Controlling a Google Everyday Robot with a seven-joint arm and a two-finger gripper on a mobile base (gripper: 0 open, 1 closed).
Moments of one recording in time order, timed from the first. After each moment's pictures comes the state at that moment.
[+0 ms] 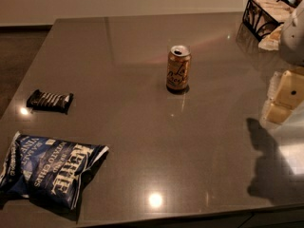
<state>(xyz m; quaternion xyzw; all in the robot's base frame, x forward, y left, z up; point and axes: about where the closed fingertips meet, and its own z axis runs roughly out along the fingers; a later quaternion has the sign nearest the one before) 0.438 -0.216 0.978 -0.60 0.78 -0.04 0.16</state>
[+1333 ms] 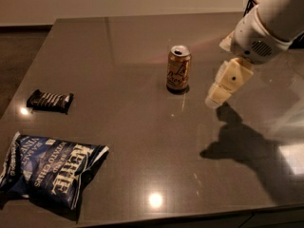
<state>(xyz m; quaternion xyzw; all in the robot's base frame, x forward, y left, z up) 0.504 -0.153 0.950 -0.56 0.79 0.06 0.23</state>
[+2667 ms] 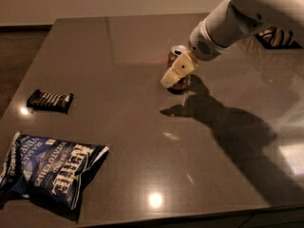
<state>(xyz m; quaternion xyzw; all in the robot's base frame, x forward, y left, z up) 0.612 -0.089 0.909 -0.46 0.83 0.09 0.31</state>
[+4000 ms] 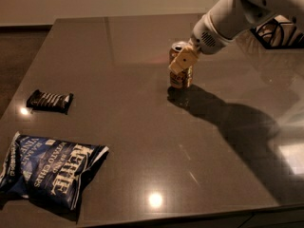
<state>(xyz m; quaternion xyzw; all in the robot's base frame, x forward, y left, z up) 0.612 -0.088 0.920 -0.47 0.83 0.12 0.29</state>
